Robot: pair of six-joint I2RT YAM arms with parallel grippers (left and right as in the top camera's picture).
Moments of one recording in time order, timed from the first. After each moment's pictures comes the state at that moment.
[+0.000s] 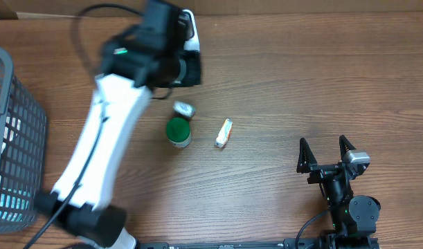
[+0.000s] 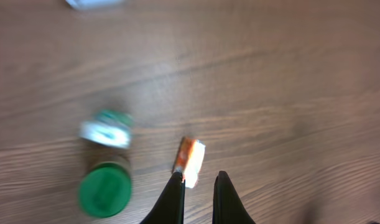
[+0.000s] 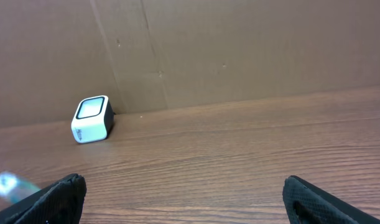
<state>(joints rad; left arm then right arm) -0.40 1.79 1.96 -1.22 0.15 -0.40 0.01 0.01 0.02 -0.02 -0.11 0.17</state>
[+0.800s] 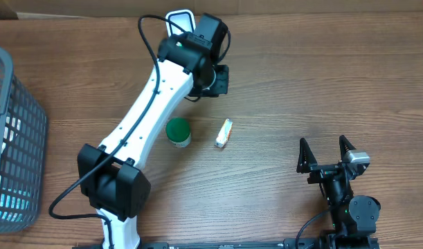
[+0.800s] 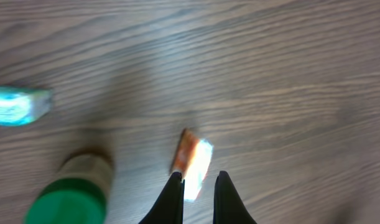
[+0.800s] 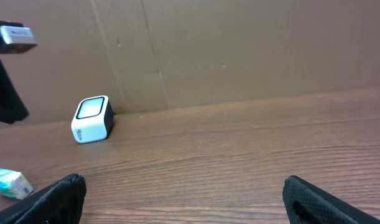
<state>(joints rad) -0.47 1.99 1.99 -1.24 0.12 -0.41 0.01 0.01 0.02 -0.02 -0.11 0.17</state>
